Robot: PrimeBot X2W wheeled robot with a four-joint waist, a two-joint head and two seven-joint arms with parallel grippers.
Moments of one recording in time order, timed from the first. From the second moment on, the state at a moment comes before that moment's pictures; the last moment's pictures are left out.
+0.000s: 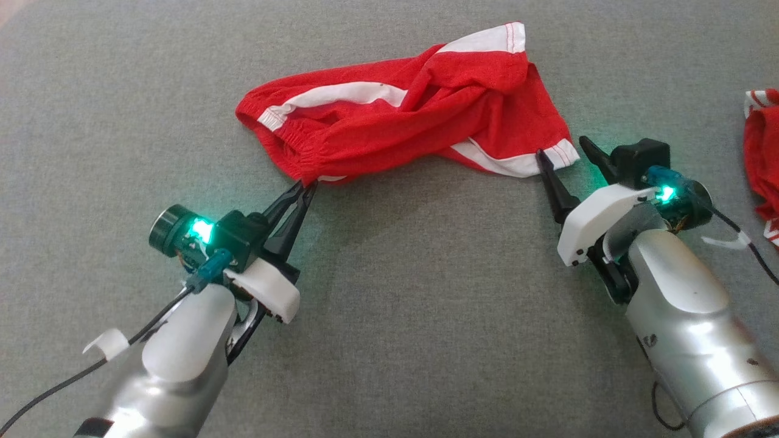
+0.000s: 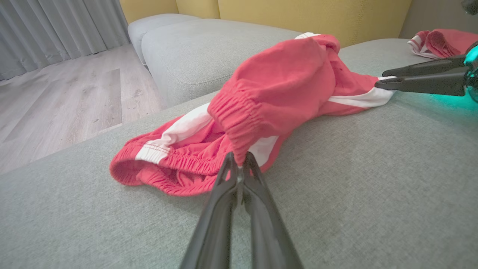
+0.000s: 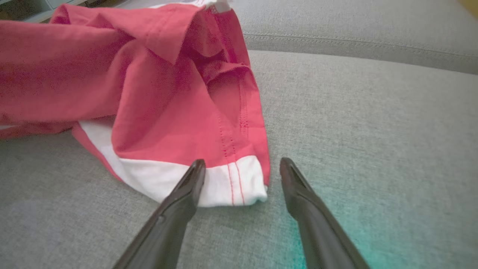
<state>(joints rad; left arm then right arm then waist) -0.59 0.24 -0.65 0.63 -0.28 -0.13 -0.26 -0.65 -0.17 0.36 0.87 0.28 0.12 -0.09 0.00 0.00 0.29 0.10</state>
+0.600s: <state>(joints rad) -0.58 0.24 -0.66 0.63 -0.28 -0.13 -0.26 -0.70 -0.17 0.52 0.98 0.27 0.12 -0.19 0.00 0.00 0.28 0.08</state>
